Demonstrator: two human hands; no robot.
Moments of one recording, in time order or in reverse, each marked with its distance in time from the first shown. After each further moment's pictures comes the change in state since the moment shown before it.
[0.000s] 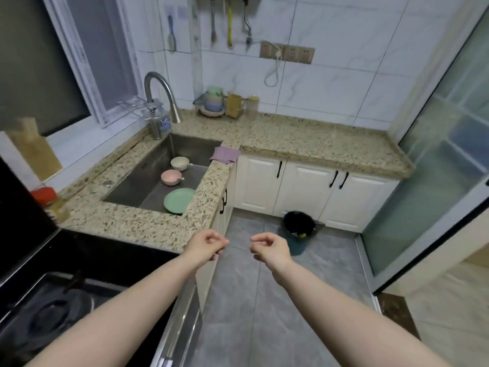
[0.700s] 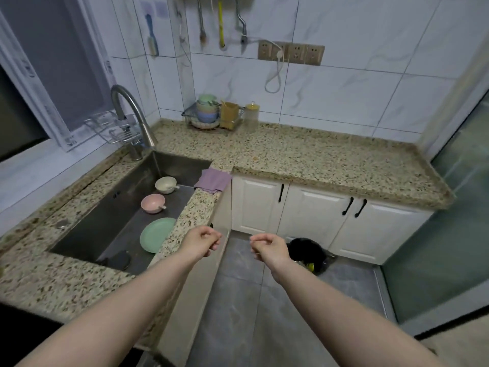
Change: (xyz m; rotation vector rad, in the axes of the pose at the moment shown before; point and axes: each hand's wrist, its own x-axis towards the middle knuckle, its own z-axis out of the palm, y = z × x) left_hand 0.250 0.096 0.056 -0.003 0.095 -0.036; right_hand 0.275 -0.071 -0.042 0.049 -0.032 0.062
